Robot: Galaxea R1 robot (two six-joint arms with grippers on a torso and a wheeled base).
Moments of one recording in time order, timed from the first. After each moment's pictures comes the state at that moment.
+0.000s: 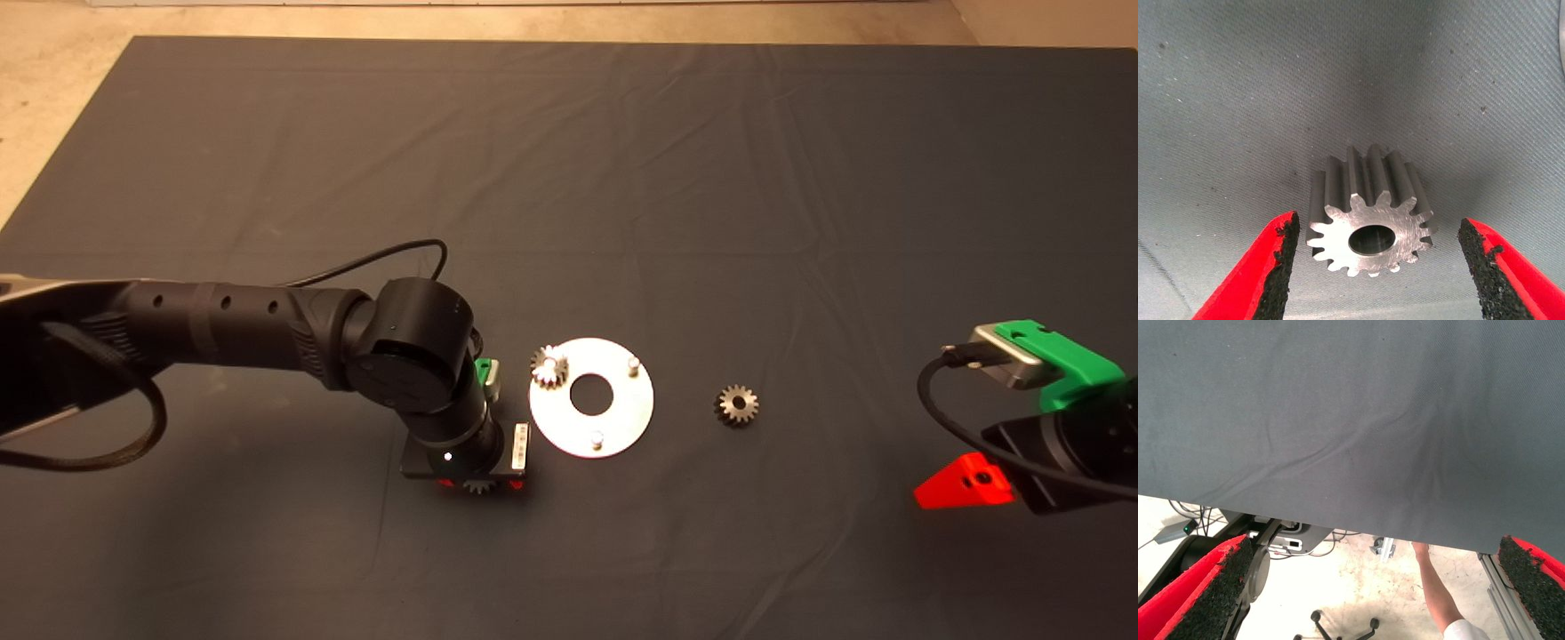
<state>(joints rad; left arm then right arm) -0.19 2.57 -0.87 0.37 1.53 -1.68 0.58 2.04 -0.39 0.00 -1.53 1.54</state>
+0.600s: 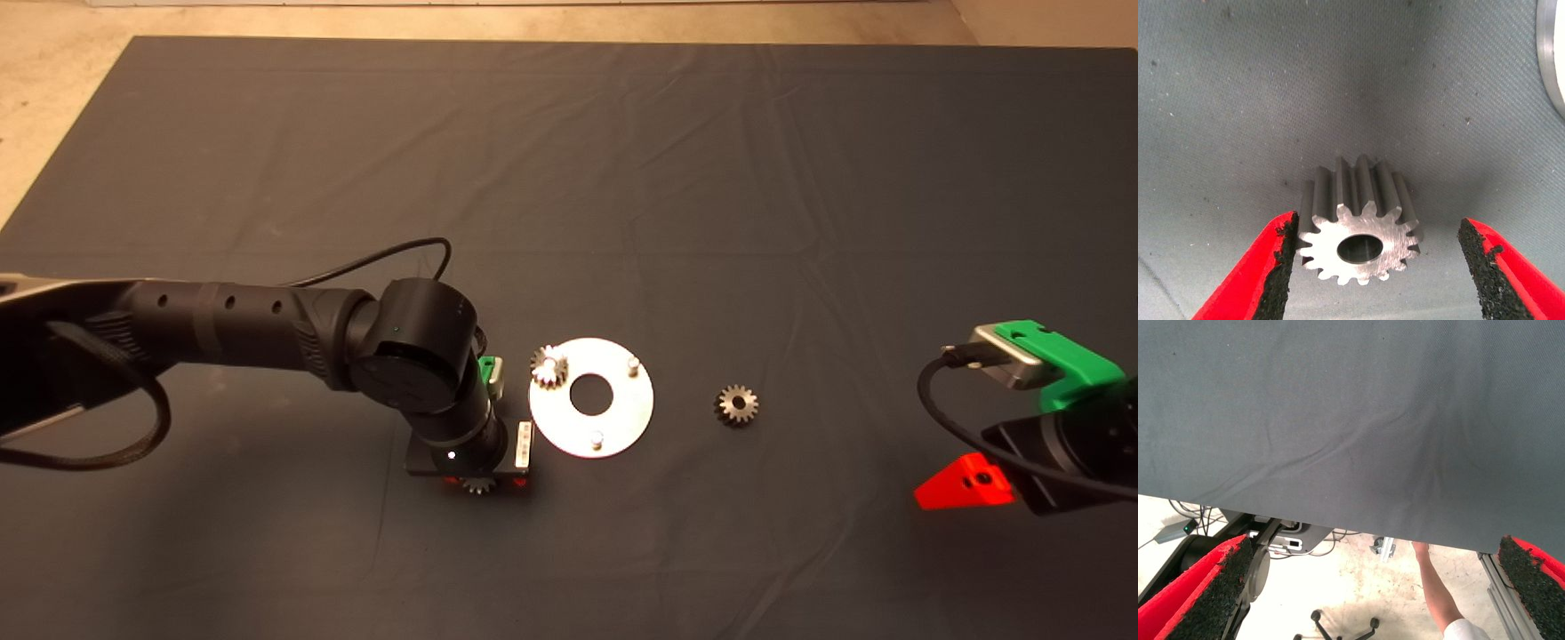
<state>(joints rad) -0.19 2.58 -0.87 0.39 1.53 -1.68 0.58 2.04 -0.39 0.00 -1.53 1.54</state>
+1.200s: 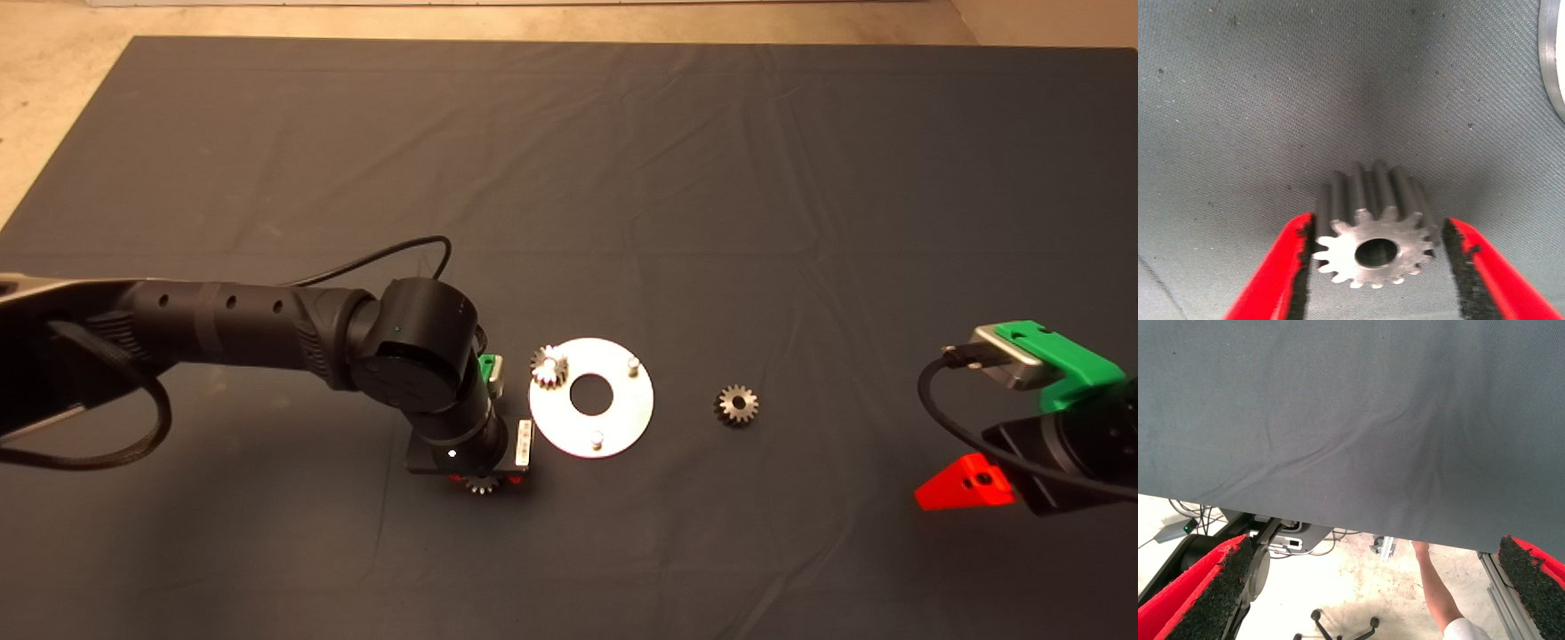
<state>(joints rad) -0.19 2.58 -0.87 0.40 1.53 -1.67 0.58 2.04 -0.39 0.00 -1.53 1.54</state>
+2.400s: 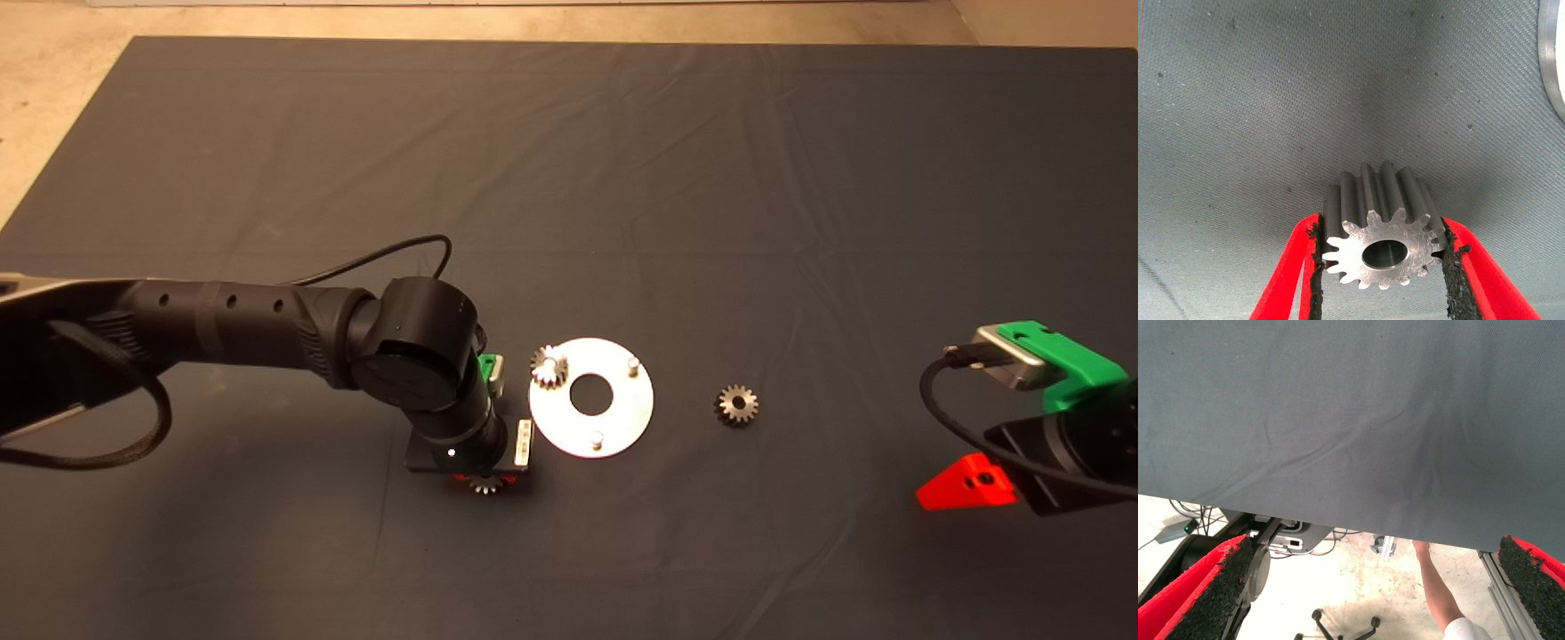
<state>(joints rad) -0.19 2.58 -0.87 0.39 1.53 -1.66 0.58 2.04 -0.39 0.00 -1.53 1.54</state>
